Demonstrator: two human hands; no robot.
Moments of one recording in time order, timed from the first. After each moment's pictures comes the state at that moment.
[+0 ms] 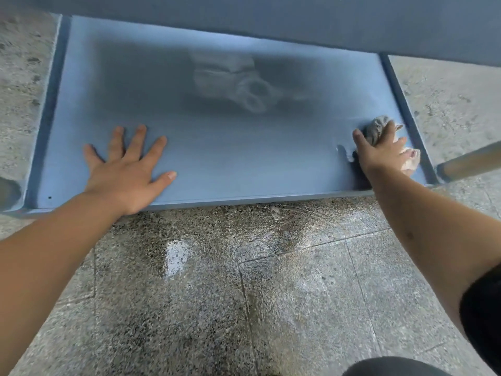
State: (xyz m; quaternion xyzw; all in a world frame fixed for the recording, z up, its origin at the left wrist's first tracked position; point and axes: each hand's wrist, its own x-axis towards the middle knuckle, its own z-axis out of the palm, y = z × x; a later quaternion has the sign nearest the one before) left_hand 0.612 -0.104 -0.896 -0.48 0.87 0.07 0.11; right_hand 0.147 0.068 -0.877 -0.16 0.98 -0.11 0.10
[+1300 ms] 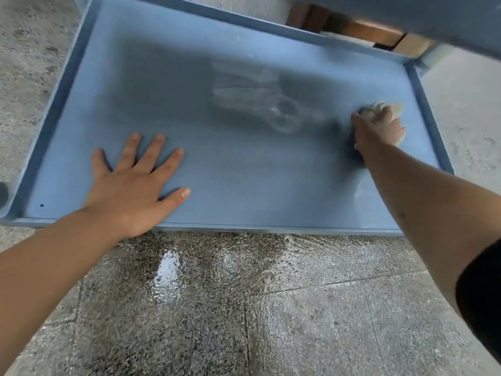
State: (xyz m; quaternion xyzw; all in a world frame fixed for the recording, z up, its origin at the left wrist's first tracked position) left_hand 0.614 -0.101 -0.896 -0.47 0.87 0.06 0.09; right_hand 0.140 -0.075 -0.886 -0.22 0.95 -0.20 0.06
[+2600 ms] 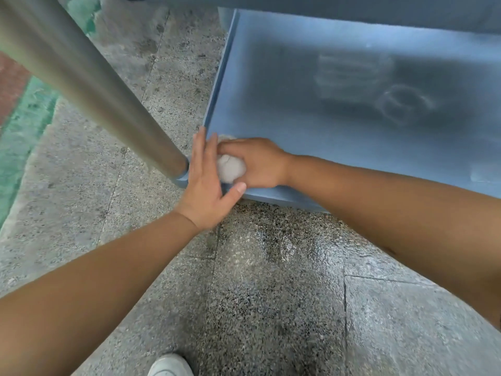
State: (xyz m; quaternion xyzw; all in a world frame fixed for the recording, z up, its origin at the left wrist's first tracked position) left_hand 0.737 -0.062 -0.883 -0.50 0.80 0.24 -0.21; right_hand 0.565 -0.113 -0.865 -0.83 0.45 -0.07 0.30
